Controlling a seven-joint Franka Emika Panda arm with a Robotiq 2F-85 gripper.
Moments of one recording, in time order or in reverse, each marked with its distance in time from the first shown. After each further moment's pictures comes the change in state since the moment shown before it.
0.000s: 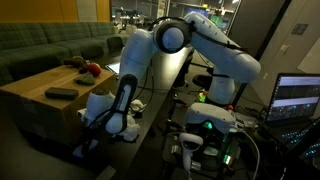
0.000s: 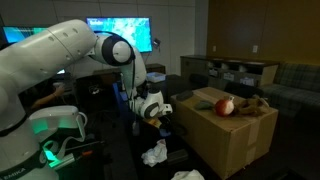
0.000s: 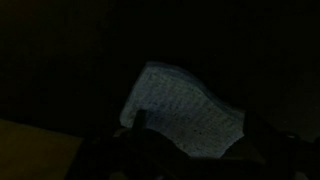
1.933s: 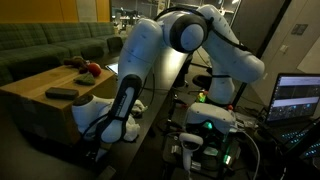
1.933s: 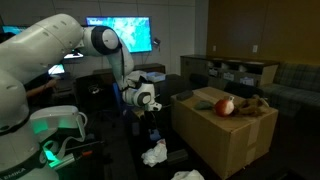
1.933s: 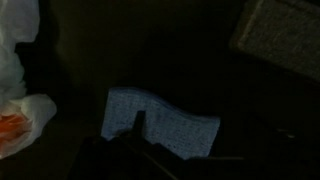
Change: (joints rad) arm 0.258 -0.106 -0.130 -0.018 0.088 -0.423 0.460
